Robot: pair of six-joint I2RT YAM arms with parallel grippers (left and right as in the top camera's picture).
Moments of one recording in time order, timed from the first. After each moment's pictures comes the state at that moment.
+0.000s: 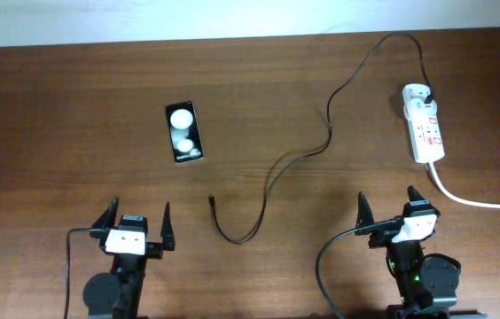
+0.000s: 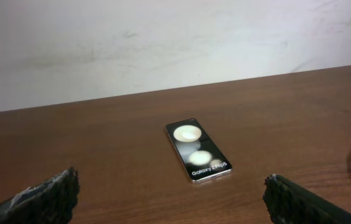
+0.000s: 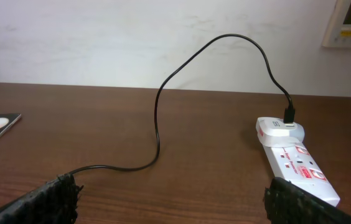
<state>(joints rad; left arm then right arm) 0.02 0.01 0.01 -0.07 0.12 0.12 -0.02 0.02 0.01 -0.06 -0.11 0.00</state>
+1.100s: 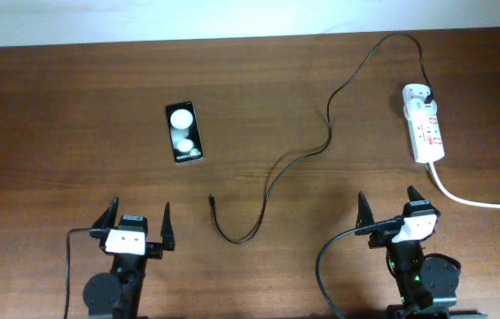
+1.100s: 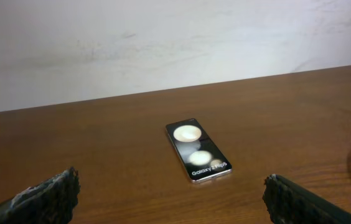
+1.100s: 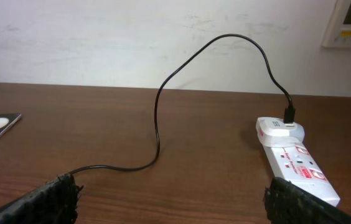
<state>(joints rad) 0.02 0.01 0.01 -0.07 0.12 0.12 -0.02 0.02 0.01 -0.06 -0.11 0.00</state>
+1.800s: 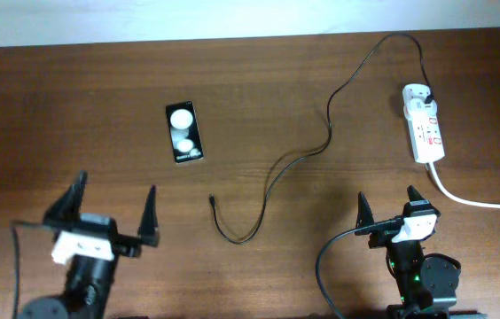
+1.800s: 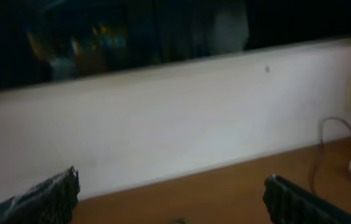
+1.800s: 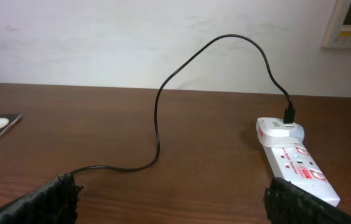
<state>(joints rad) 0.02 0.29 0.64 -0.21 0.24 0.11 -0.02 0.02 0.01 -0.06 -0.11 0.00</state>
